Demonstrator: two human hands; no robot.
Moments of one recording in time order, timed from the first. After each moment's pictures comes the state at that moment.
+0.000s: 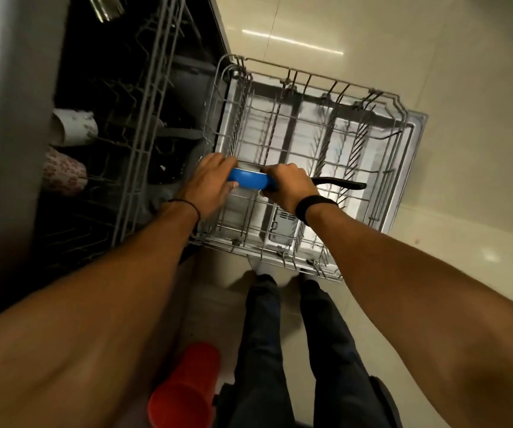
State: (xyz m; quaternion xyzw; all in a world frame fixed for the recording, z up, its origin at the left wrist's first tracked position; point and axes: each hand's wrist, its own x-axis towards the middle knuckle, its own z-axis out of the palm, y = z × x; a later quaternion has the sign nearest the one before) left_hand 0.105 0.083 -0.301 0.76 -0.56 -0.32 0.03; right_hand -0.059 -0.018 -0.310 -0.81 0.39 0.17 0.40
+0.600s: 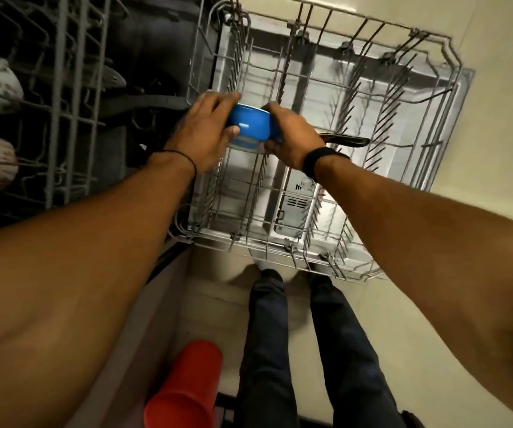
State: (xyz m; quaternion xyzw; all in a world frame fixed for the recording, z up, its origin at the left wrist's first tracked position) left_hand 0.146 0.045 -0.412 0.75 -0.59 -0.29 0.06; right_hand -0.029 -0.050 -0.423 -0.79 0.40 0.10 0.45
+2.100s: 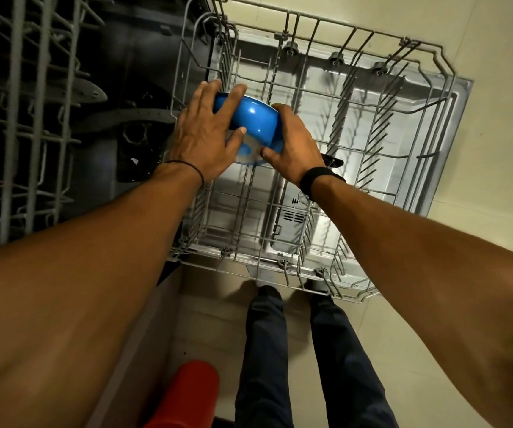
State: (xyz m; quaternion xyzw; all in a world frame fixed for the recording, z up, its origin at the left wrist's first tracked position) left_hand 0.129 0.022 -0.425 0.79 -0.57 -0.22 0.02; right_hand -0.037 -0.050 -0.461 -0.74 0.47 -0.03 0.48
